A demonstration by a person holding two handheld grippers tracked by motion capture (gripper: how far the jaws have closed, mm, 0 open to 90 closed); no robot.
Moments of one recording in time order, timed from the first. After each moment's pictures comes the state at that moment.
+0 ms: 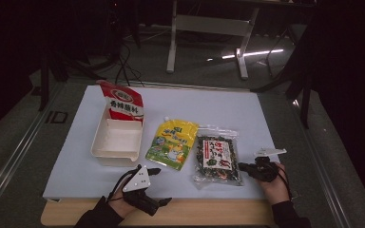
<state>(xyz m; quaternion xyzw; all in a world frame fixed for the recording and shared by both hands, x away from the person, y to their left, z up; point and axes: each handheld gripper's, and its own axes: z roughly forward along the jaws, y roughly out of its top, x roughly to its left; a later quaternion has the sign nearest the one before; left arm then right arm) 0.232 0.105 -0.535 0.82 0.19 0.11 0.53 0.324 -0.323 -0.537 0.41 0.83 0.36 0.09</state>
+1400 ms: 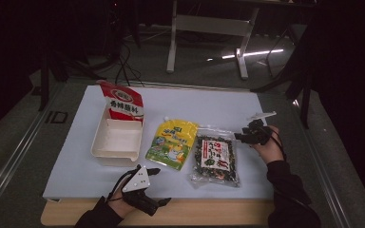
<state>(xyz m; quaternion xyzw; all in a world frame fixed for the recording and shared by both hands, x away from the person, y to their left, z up) 0.232 0.106 -0.536 0.82 0.19 0.11 0.52 0.440 -0.310 -0.502 0.42 0.84 0.31 0.16</state>
